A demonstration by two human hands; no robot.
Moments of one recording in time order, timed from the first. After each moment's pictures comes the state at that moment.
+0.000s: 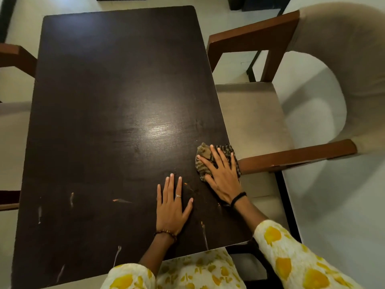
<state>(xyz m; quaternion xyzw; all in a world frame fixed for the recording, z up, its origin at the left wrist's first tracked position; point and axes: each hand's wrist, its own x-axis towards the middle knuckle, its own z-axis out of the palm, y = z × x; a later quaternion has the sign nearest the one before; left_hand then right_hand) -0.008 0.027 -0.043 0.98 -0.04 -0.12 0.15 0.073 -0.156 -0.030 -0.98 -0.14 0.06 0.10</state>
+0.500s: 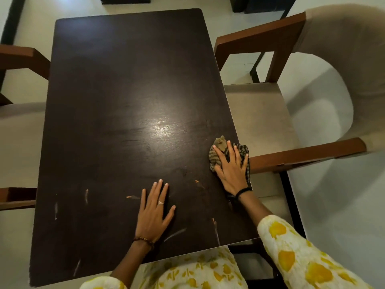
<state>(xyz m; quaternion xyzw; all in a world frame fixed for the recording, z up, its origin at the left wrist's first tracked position) -0.026 0.111 -0.034 0.98 -0.08 -0.12 0.16 0.077 -0.138 -0.025 -0.99 0.00 0.10 0.13</state>
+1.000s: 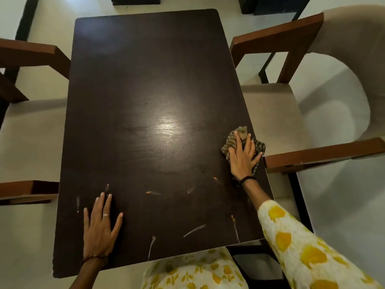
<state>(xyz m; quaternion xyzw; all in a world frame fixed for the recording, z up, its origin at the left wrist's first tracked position) -0.071 0.272 -0.033 0.97 0.11 -0.12 0.16 0.104 -0.096 -0.018 -0.96 0.16 0.10 0.22</state>
